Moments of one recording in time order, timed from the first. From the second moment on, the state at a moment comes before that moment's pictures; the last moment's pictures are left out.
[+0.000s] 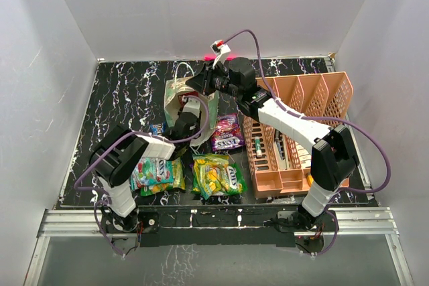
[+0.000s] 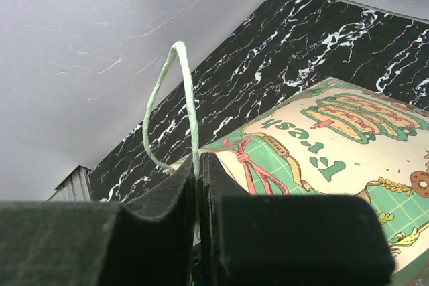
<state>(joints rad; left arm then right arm) -0.67 1.77 0.70 0.62 -0.46 -0.11 0.64 1.70 1.41 0.23 -0.35 0.47</state>
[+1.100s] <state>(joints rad) -0.52 2.12 1.06 0.69 -0.46 -0.04 0.64 1.70 1.41 0.18 -0.31 0.44</state>
